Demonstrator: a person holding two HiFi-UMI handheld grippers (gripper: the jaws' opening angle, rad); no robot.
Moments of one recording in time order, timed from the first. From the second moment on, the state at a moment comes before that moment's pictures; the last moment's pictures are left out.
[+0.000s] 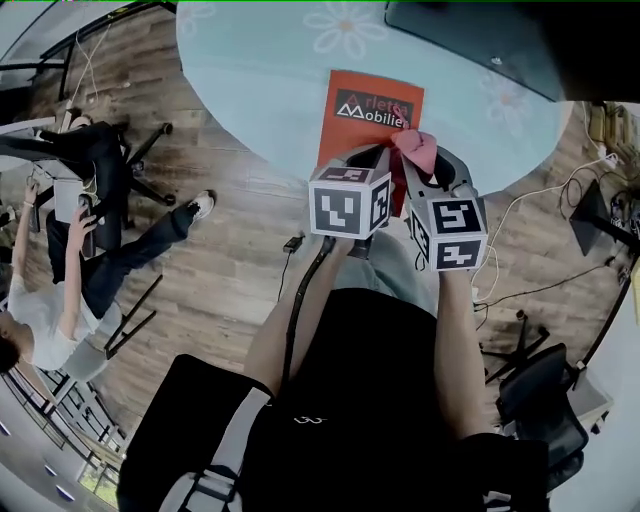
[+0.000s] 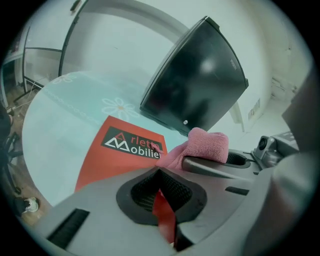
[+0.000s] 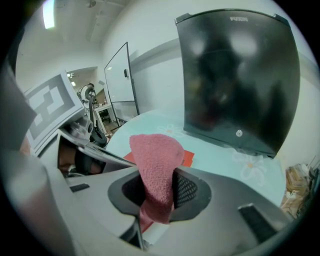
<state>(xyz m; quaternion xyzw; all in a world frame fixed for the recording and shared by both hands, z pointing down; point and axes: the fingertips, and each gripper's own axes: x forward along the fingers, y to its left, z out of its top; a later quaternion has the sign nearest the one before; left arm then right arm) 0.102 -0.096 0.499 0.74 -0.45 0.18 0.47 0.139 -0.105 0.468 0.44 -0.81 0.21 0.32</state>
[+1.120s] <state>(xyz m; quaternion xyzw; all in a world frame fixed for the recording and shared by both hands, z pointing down) -0.021 -0.035 0.513 0.65 -0.57 0.17 0.47 0.001 -0.052 0.490 0.27 -0.89 0.23 0.30</state>
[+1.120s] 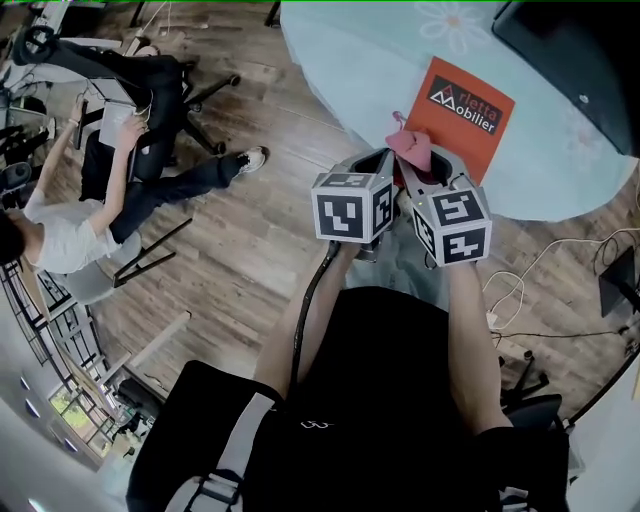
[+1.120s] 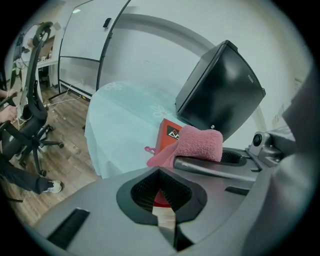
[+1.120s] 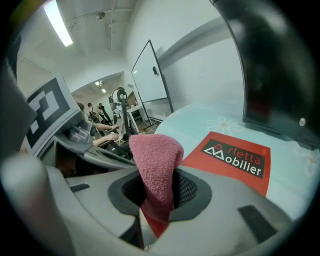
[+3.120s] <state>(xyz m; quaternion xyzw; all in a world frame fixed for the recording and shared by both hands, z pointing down) 0.097 -0.086 0.414 0.76 -0.45 0.08 0.45 0.134 -0.090 0.419 0.42 -0.85 0.28 0.14</state>
